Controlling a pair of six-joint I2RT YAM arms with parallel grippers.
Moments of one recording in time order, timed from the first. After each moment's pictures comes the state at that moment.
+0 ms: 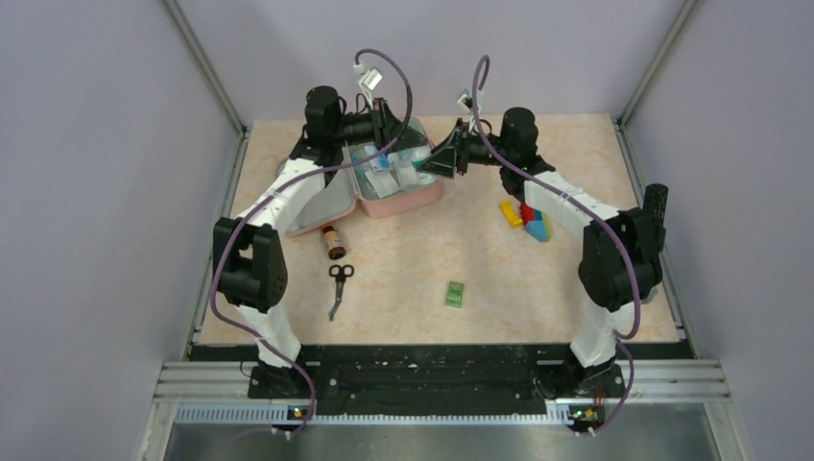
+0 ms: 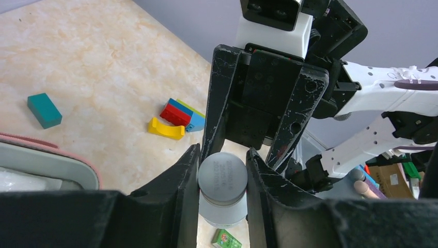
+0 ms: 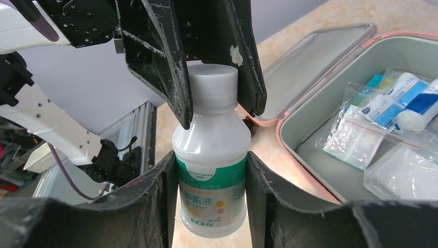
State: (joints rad) left arm -0.27 1.81 1.54 0.27 1.05 -0.61; right arm 0.39 1.80 1.35 0.45 -1.01 0.49
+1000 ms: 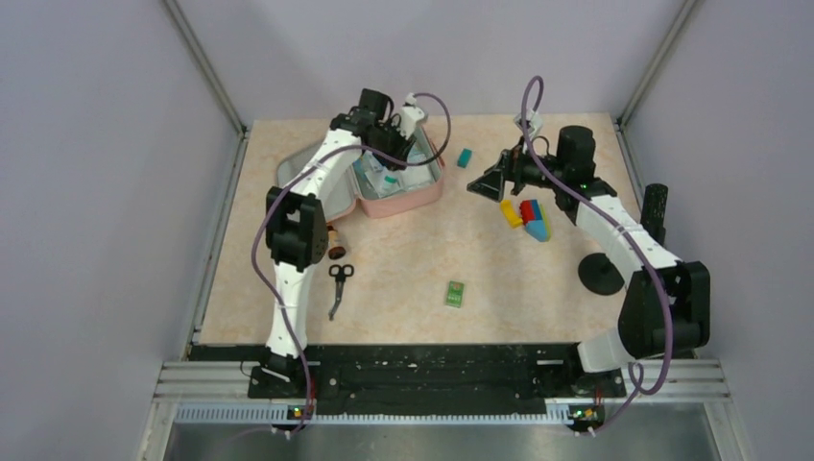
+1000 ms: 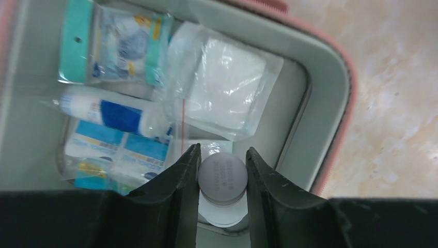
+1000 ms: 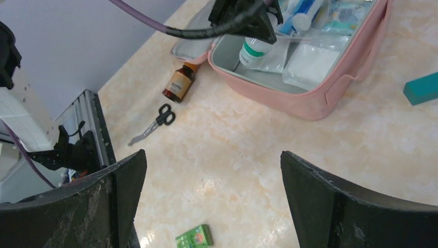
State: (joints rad) left arm -0.33 2.25 2.16 -0.74 0.38 0.42; right arm 0.17 1.47 1.10 0.05 -0.93 0.21
